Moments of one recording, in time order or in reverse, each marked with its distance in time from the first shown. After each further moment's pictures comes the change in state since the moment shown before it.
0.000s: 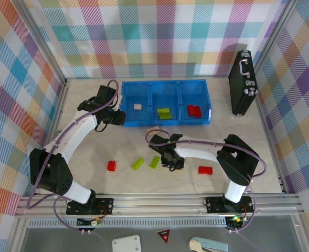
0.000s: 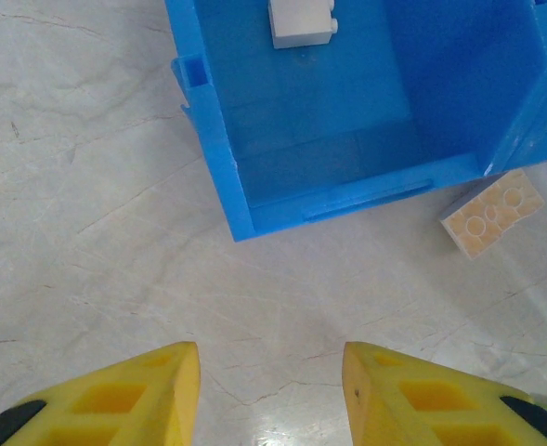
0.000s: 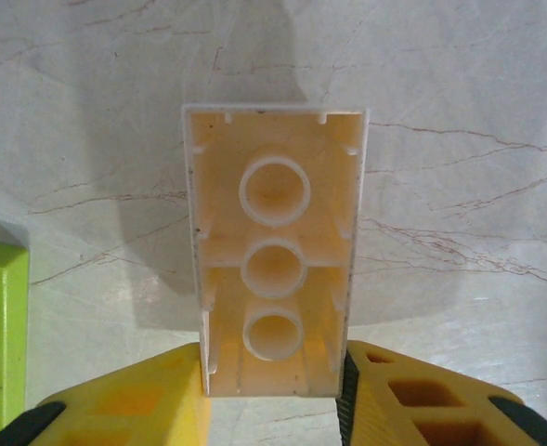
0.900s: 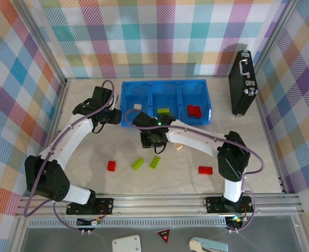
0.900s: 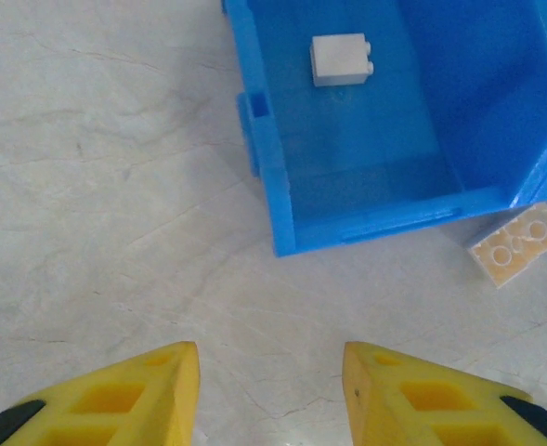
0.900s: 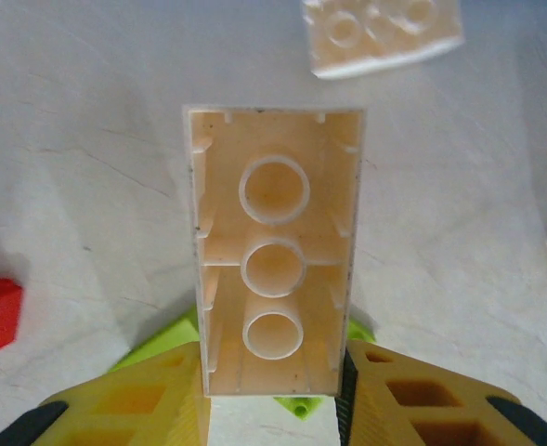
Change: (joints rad) left arm 0.022 -0.076 -0.043 0.053 -0.061 -0.007; right arm -0.005 0.121 0.513 -0.072 0.018 -0.403
